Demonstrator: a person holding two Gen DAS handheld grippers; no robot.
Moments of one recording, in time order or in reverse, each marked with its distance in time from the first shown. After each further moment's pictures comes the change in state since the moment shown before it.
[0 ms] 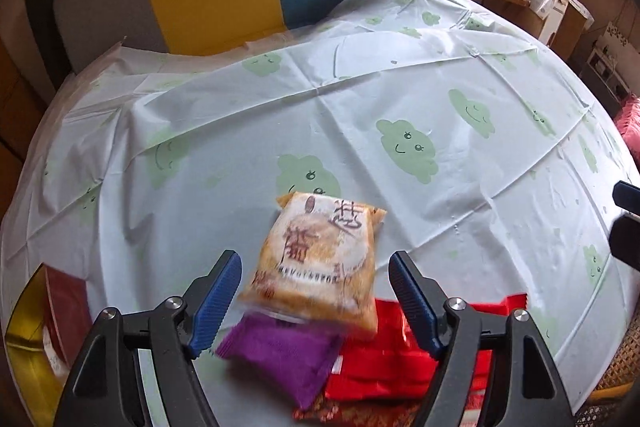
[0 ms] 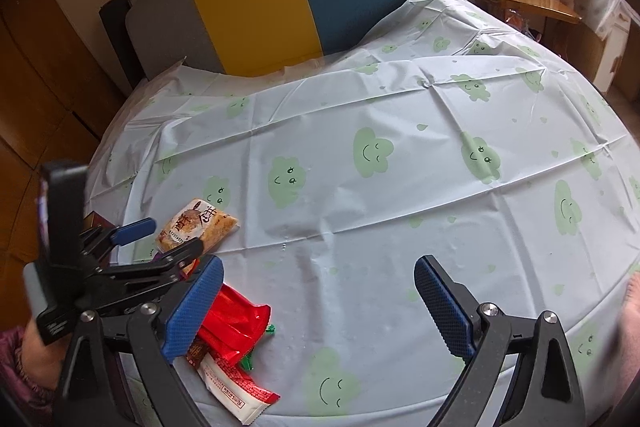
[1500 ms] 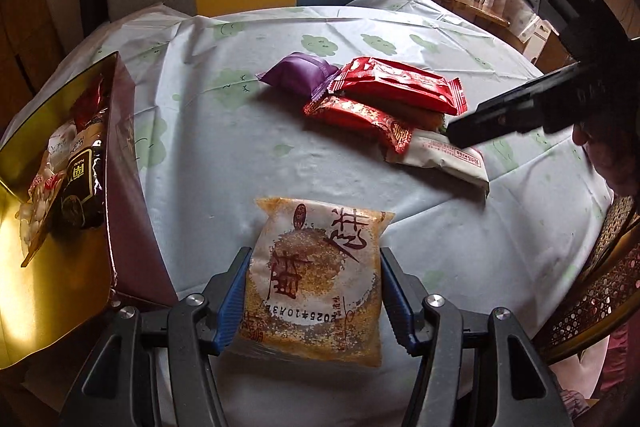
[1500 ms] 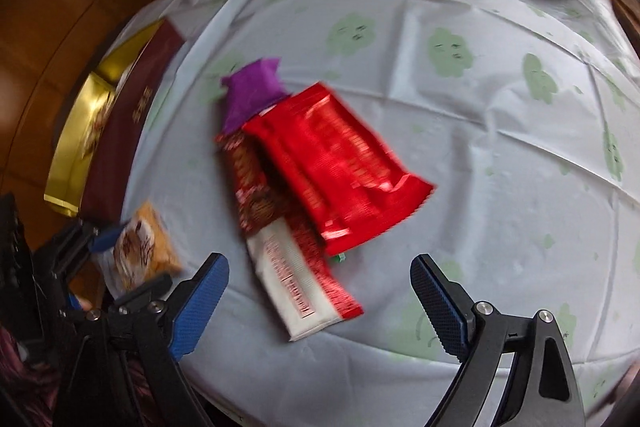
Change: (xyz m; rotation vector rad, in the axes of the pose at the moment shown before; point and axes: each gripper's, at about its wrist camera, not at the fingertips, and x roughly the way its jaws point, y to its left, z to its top) left arm -0.079 0.013 -0.211 -0.117 -0.101 -0.086; right arm 0.054 0.090 -0.081 -0.476 0.410 0.158
